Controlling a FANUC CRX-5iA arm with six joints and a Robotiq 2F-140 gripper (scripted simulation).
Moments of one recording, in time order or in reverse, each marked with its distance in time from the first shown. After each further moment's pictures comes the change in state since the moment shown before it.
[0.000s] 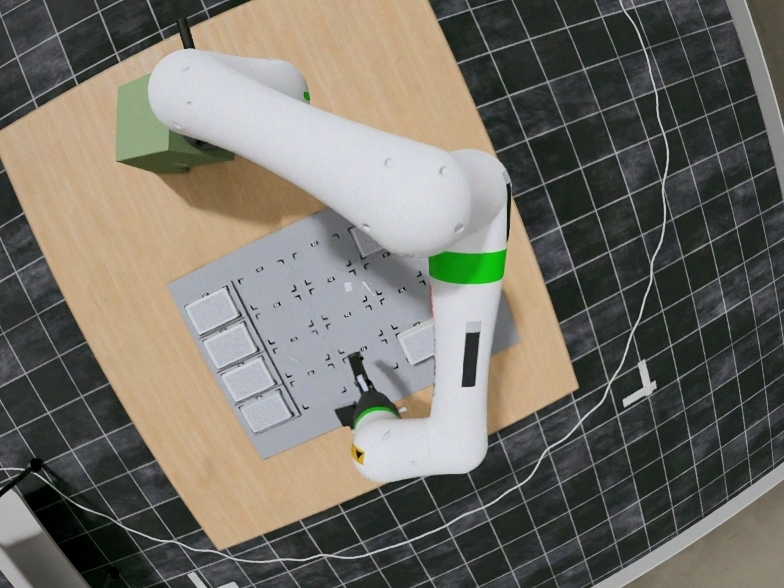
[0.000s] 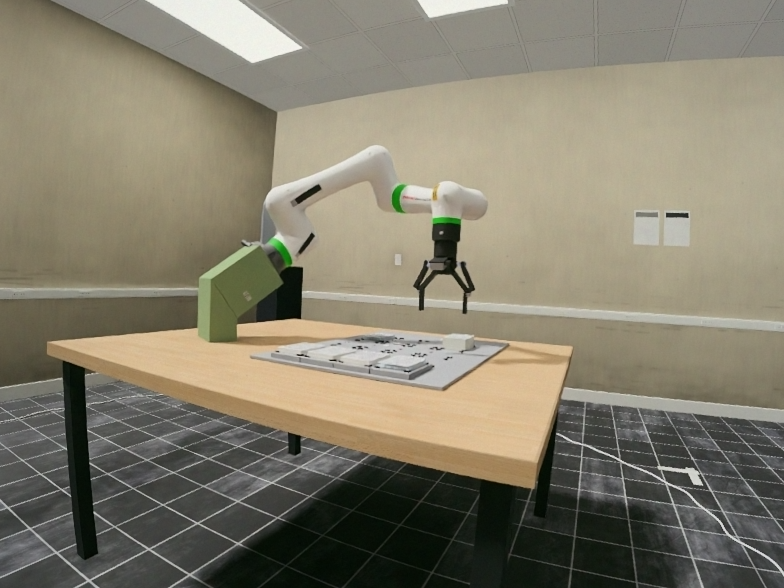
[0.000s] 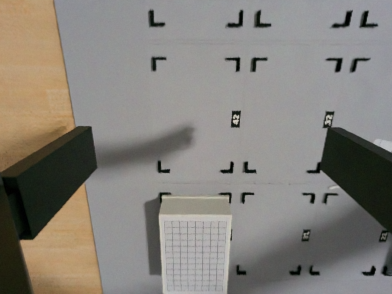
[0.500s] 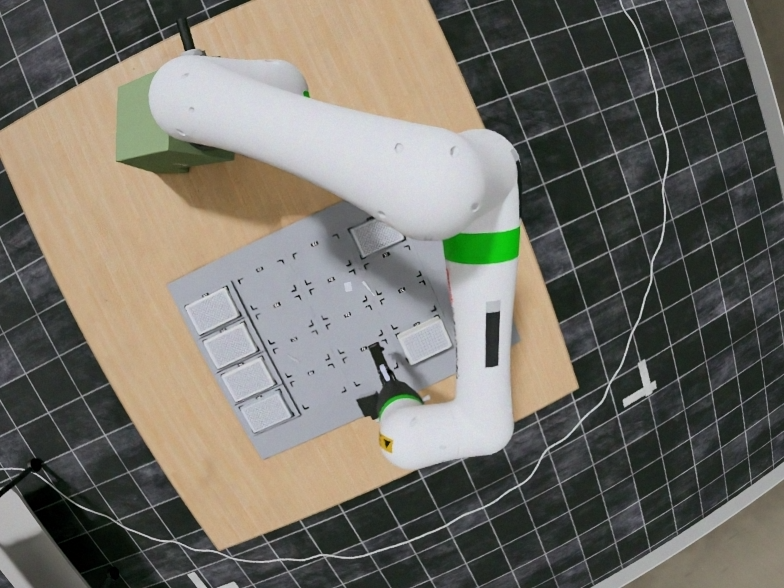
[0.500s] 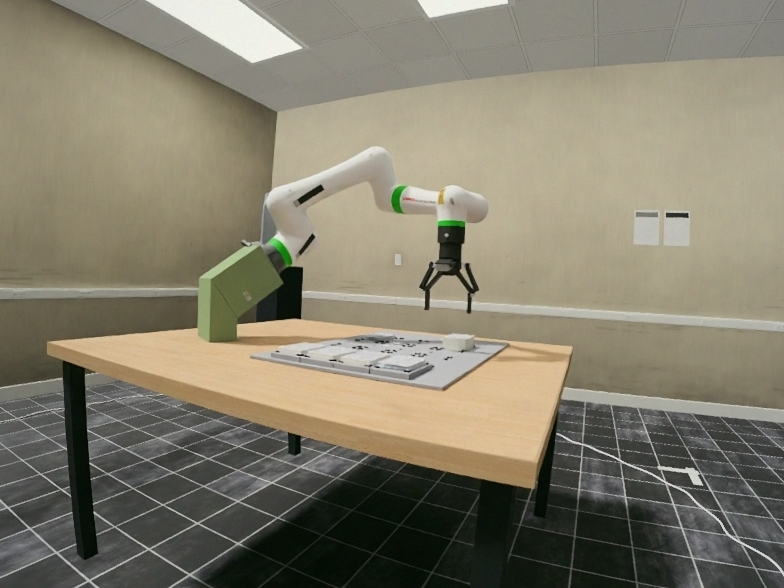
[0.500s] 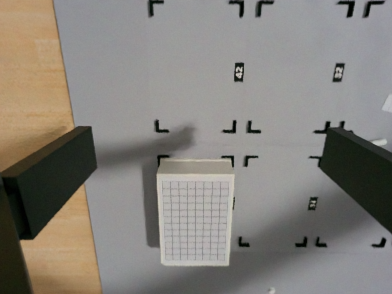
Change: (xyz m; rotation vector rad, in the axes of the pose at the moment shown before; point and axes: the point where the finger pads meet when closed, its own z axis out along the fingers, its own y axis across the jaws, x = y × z) arm -0.052 0.000 0.002 0.000 0.000 0.000
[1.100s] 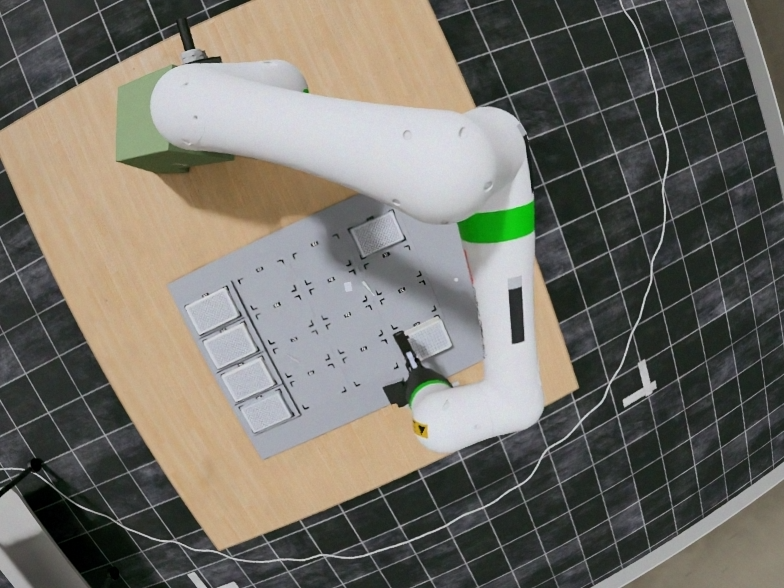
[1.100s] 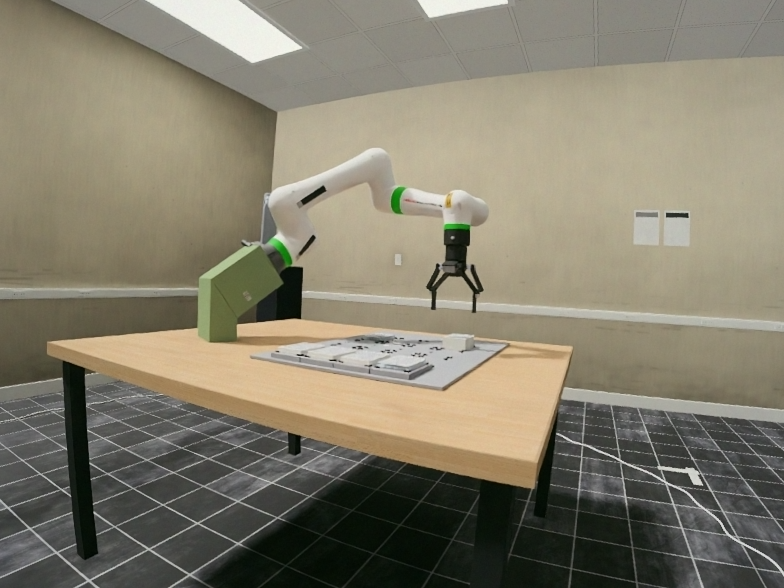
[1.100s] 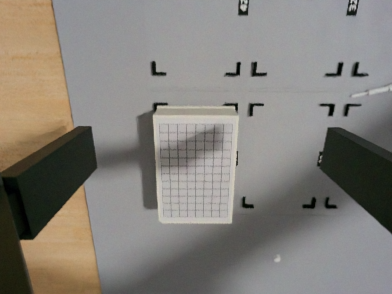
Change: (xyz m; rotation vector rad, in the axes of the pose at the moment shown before) arm -0.064 0.000 0.002 0.000 0.000 0.000
